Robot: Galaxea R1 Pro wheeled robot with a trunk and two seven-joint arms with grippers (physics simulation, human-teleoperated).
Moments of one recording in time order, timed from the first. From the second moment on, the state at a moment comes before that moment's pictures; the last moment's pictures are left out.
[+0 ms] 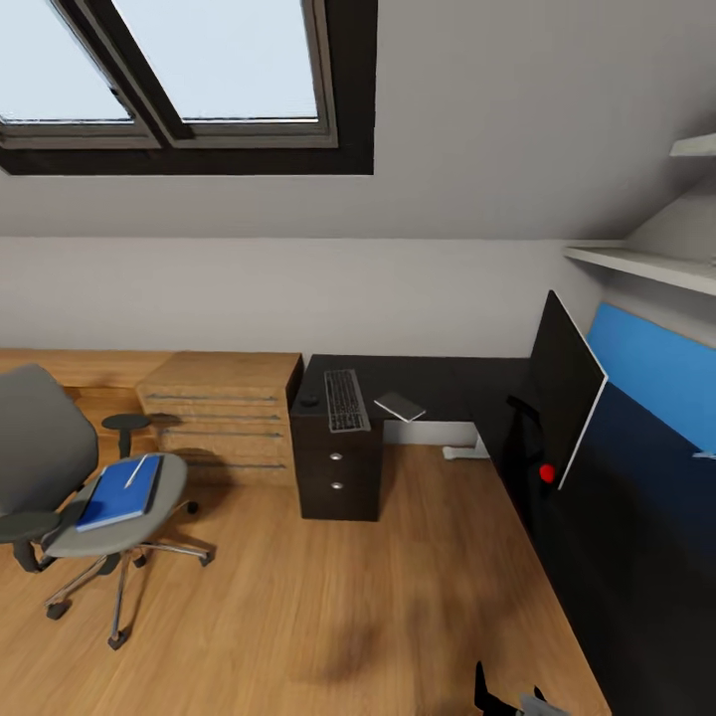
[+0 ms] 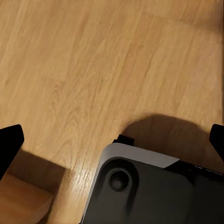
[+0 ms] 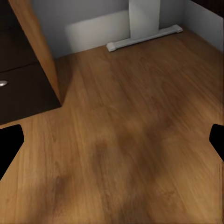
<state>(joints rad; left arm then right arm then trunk) 0.04 -0.06 -0.08 -0.49 0.24 -0.16 0.33 -0.31 0.04 -0.01 -0.09 -0.34 -0.89 0.01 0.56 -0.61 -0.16</state>
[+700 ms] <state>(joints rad) -0.29 -0.09 -0.09 -1.24 0.45 0.61 0.33 -0.35 -0.06 -0.08 -1.13 -0.30 0.39 -0.36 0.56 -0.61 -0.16</state>
